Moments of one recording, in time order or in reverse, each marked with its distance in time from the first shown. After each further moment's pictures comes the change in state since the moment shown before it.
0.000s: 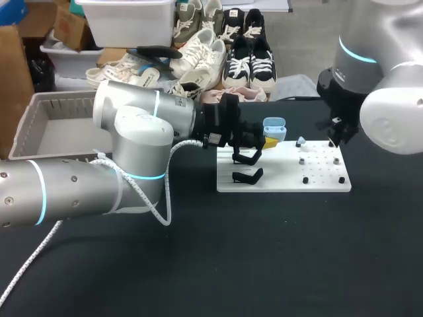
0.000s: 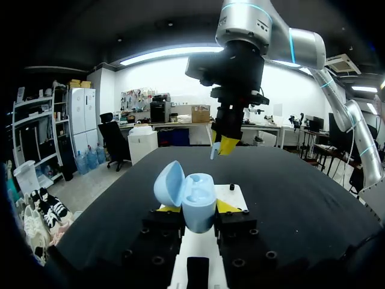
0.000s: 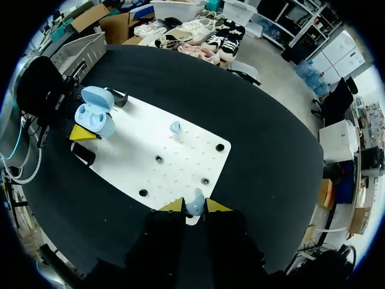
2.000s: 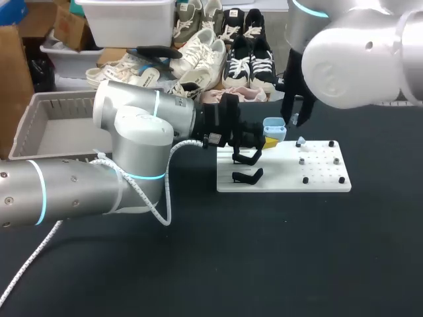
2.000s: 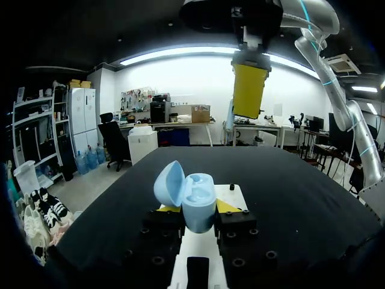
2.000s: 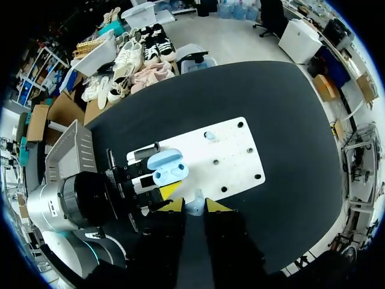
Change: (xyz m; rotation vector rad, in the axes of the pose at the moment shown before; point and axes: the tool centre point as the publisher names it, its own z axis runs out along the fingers) left arm 0.000 0.000 0.000 0.000 0.000 0.000; right arm -0.059 0.097 -0.069 -0.081 0.057 0.748
